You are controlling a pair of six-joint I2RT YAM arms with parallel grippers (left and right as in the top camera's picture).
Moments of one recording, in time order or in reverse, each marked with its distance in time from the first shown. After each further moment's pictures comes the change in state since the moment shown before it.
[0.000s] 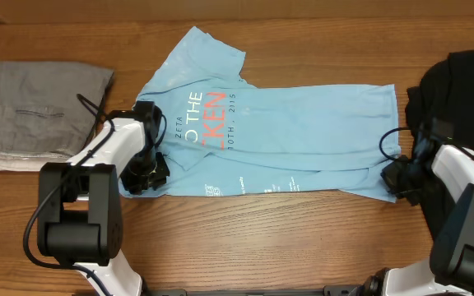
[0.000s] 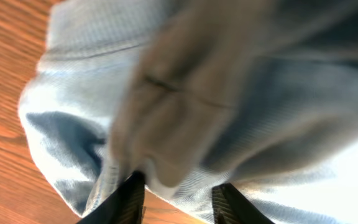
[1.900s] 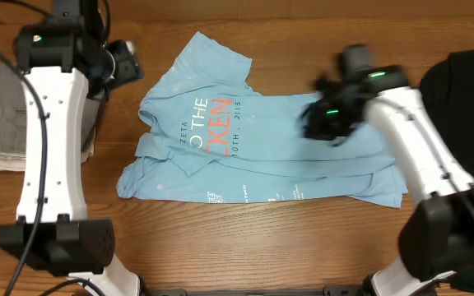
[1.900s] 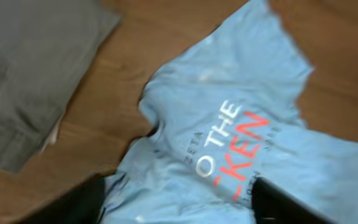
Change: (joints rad) left arm 0.080 -0.061 0.931 -0.298 0.183 0.160; right arm 0.616 0.071 0.597 -0.339 -0.344 -0.489
